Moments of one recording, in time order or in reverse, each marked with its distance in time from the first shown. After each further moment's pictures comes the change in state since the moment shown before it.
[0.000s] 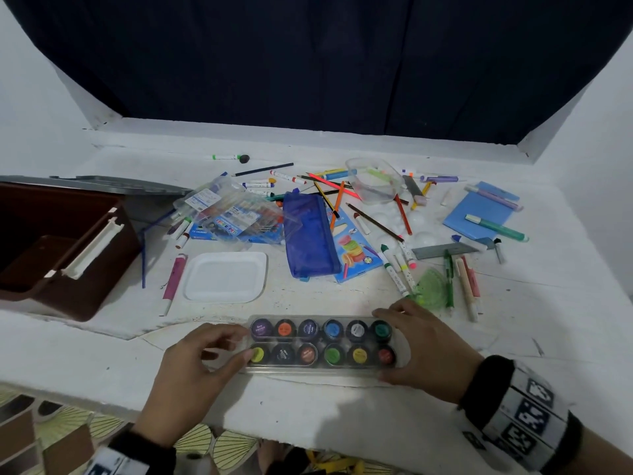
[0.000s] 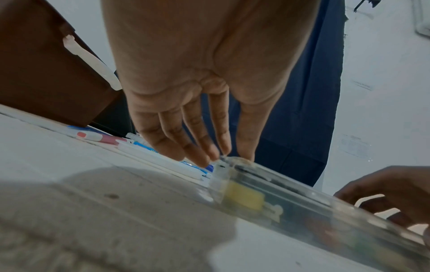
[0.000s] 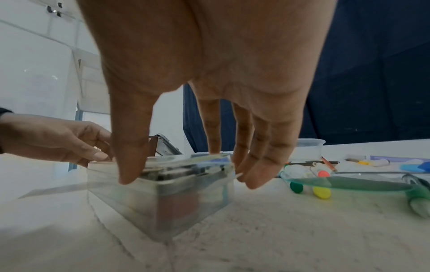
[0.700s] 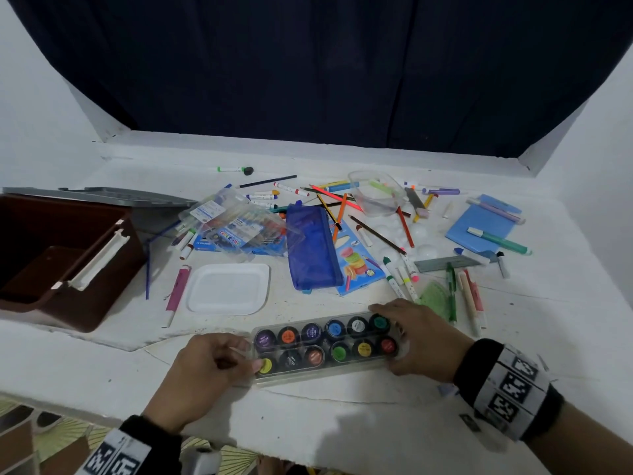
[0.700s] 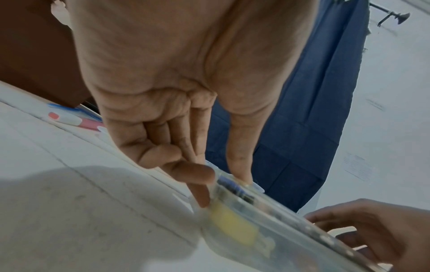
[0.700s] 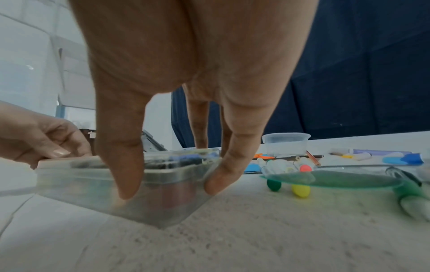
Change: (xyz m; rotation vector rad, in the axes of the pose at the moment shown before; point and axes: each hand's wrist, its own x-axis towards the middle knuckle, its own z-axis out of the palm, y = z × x) left_hand 0.023 -0.001 0.002 -0.236 -0.200 -0.302; right_hand 0.031 0.011 -0.012 0.020 -0.081 0.014
